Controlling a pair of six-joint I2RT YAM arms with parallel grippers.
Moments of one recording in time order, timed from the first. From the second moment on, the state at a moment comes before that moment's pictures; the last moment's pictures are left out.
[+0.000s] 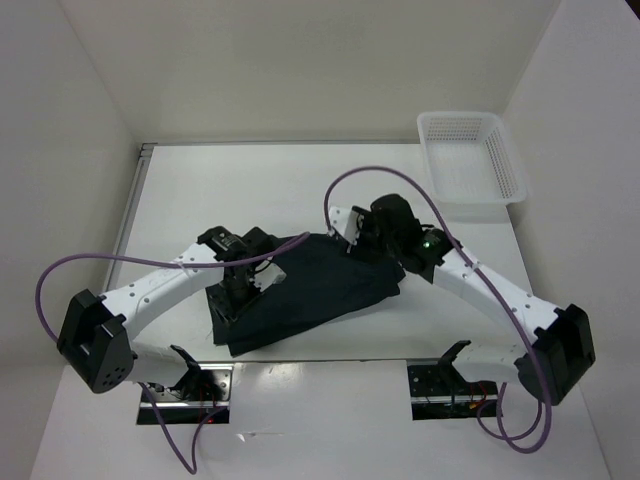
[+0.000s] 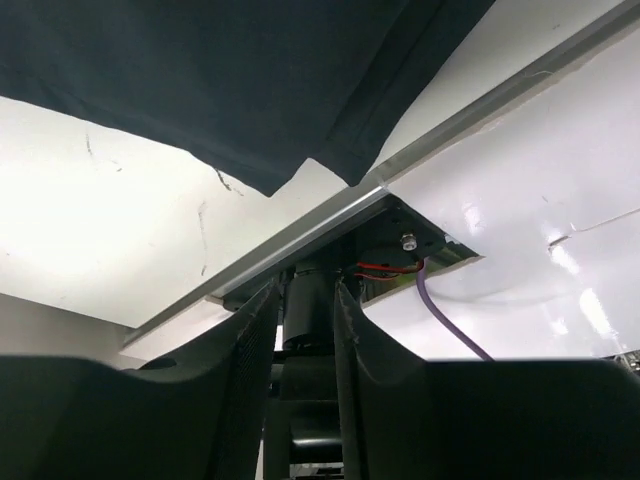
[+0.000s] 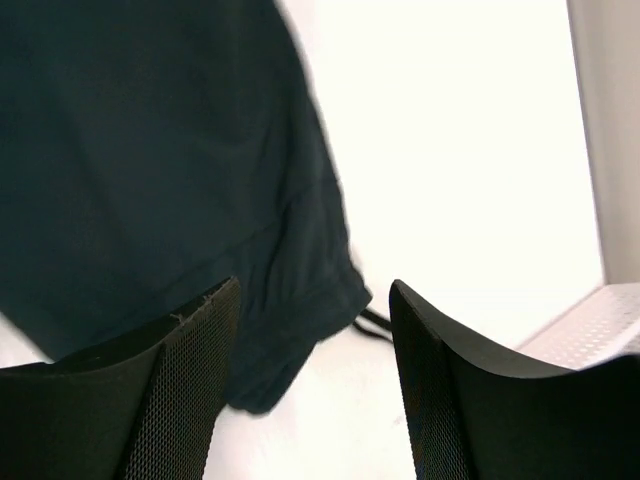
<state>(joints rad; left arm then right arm) -0.67 1.34 1.04 -1.33 0.03 0.07 0.67 1.20 0.95 -0.43 -0.06 -0.74</state>
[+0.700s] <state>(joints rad) -0.67 1.74 1.00 -0.96 -0.05 0.07 0.49 1.80 1.11 -0.44 -0.11 -0.45</state>
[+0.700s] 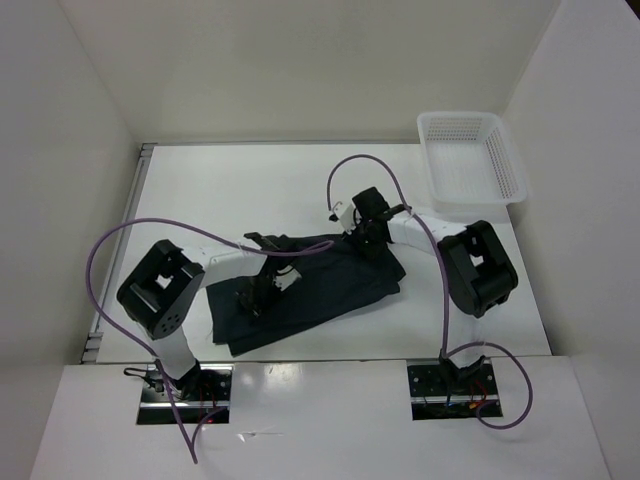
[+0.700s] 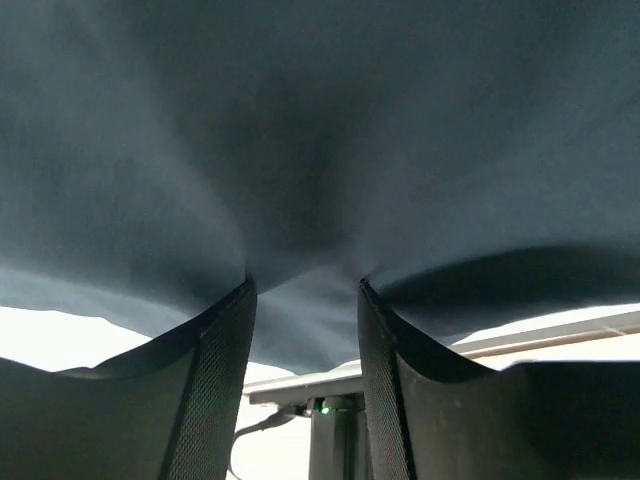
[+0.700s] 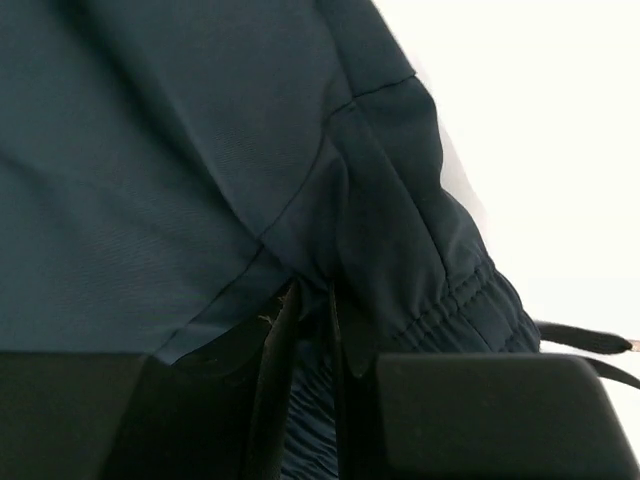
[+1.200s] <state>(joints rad) -0.44 1.81 1.04 -0.92 -0.32 0.08 0.47 1.92 1.26 -0.35 0.05 0.00</state>
